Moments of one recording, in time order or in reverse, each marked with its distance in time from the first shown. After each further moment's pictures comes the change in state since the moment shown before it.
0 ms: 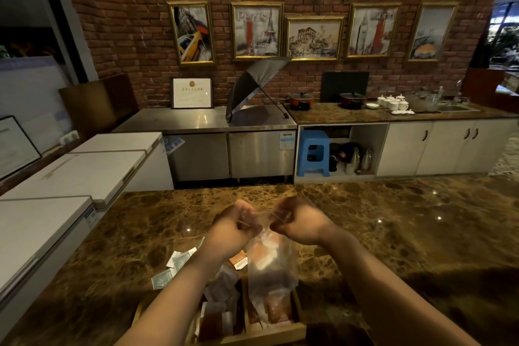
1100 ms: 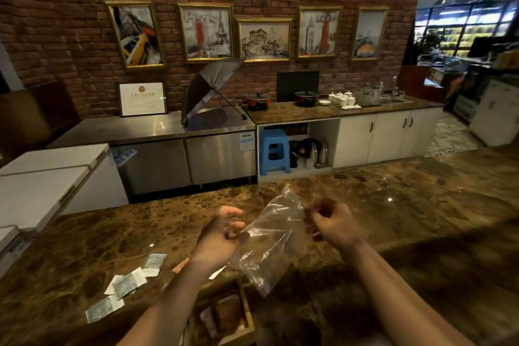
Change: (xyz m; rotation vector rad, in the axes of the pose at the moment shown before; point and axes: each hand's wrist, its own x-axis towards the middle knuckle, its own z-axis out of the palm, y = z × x) left_hand 0.020 0.026 0.088 -0.124 -0.132 0.028; right_hand -0.080 0.121 -0.079 0.431 0.473 0.197
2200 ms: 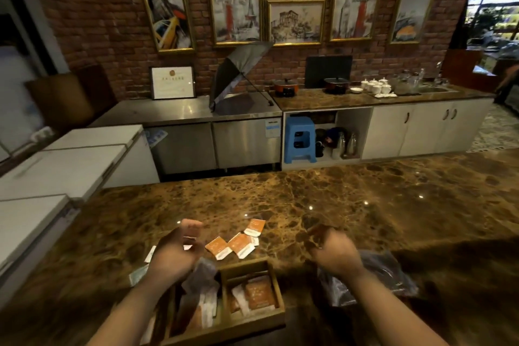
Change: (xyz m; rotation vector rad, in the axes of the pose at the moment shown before) left_hand -0.060 -0.094 -0.104 0.263 0.262 -0.149; right_hand -0.017 0.037 0.082 -0.711 -0.238 0.078
